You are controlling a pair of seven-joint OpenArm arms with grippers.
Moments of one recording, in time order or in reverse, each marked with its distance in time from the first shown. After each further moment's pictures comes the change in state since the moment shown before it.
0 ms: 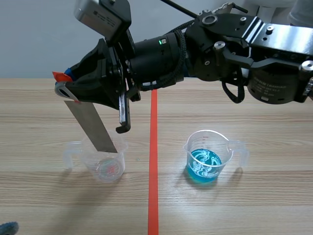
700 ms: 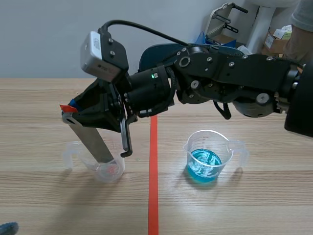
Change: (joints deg) left arm 0.0 0.0 0.0 0.0 0.0 0.0 0.0; right arm 0.0 -6.5 -5.7 -15.2 -17.3 0.0 18.6
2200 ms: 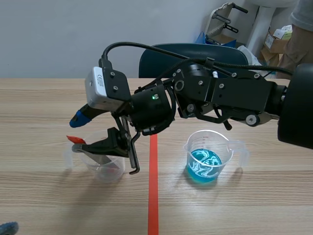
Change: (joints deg) left arm 0.0 0.0 0.0 0.0 0.0 0.0 0.0; right arm -0.9 -1.0 -2.8 -4.2 -10.4 -4.7 7.1
